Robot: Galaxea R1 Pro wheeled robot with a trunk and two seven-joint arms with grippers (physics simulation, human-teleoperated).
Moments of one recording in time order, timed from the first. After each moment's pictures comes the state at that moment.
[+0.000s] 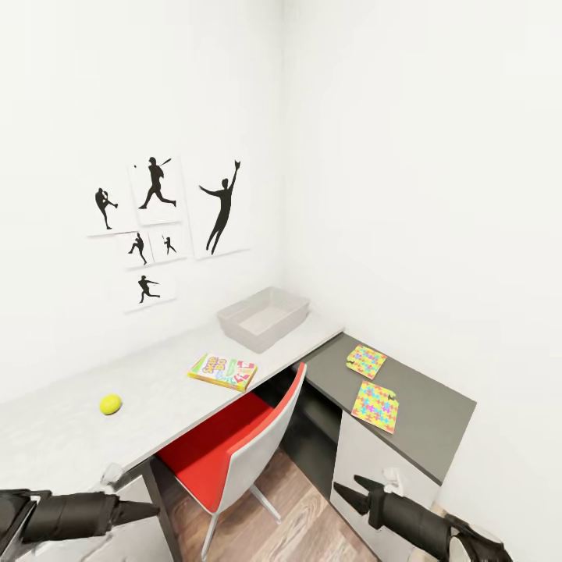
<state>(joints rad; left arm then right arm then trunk) -0.23 0.41 0.15 -1.05 0.01 0.79 -1.52 -0.08 -0.13 -0.06 -1.22 -0.35 0.42 0.86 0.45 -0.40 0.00</state>
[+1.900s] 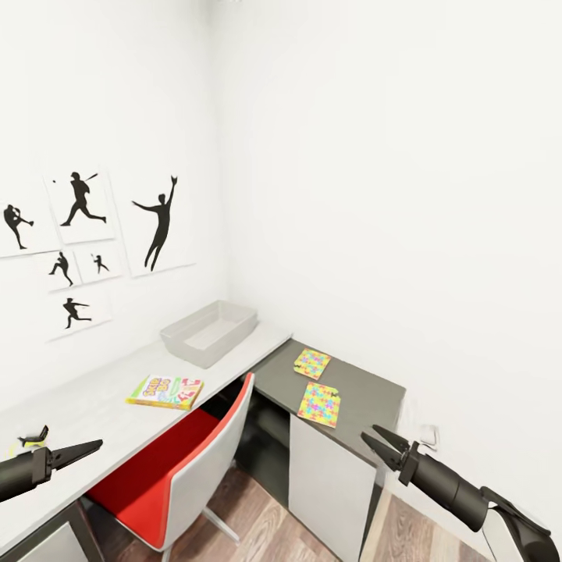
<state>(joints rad) -0.27 0.45 0.57 -1.10 0.01 0.84 -1.57 -0.08 -0.14 -0.22 -1.42 -0.52 0.44 1.00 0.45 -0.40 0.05</state>
